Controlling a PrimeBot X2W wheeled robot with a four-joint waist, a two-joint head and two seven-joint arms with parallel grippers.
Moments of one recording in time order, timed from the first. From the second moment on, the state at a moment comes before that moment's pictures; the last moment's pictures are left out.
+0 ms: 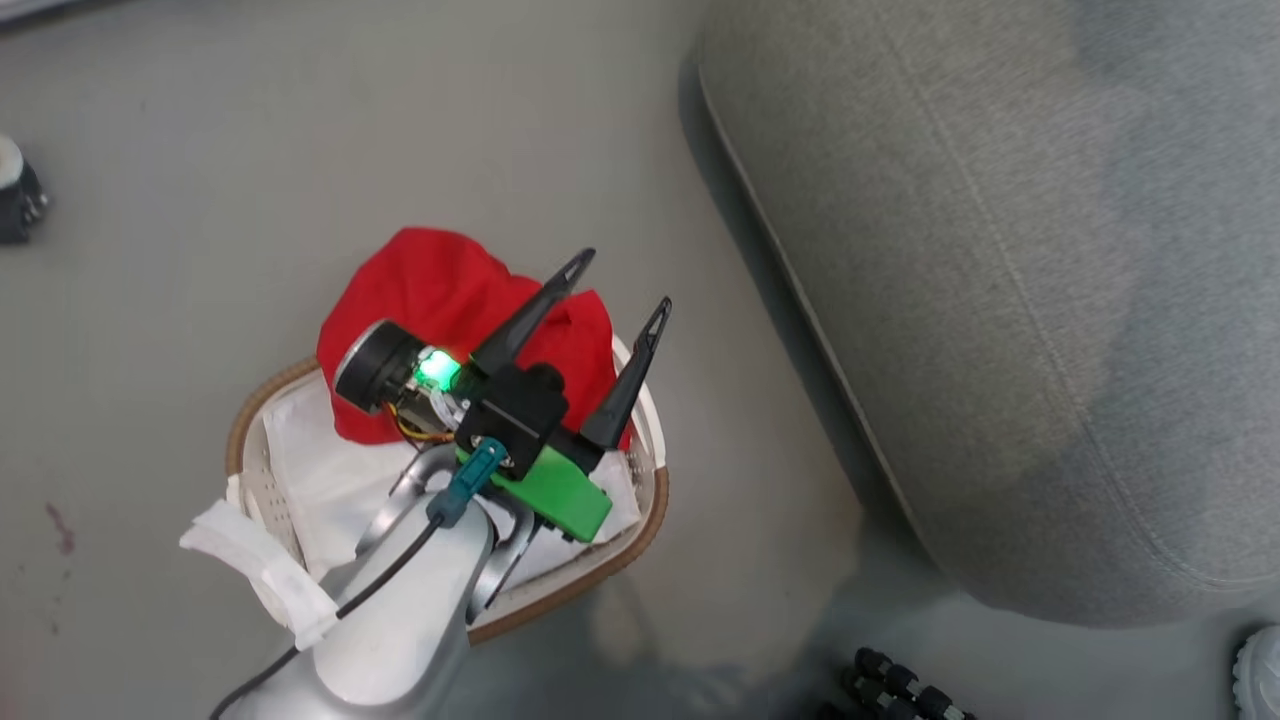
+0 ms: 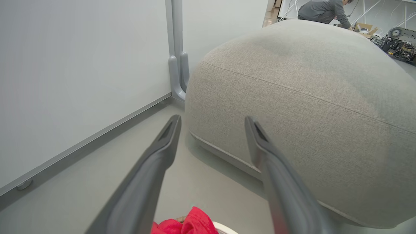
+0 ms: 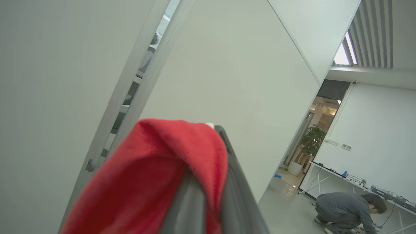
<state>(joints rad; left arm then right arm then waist) -0.53 0.15 -0.62 0.32 -0.14 -0.13 -0.26 -1.21 -0.46 -0.31 0.47 -0.07 0.13 -0.26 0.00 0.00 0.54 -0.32</state>
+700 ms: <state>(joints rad) -0.60 0.15 -0.60 0.29 -0.14 -0.13 -0.26 -0.99 -0.31 -0.42 0.64 -0.13 0.13 -0.26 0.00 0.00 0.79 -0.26</state>
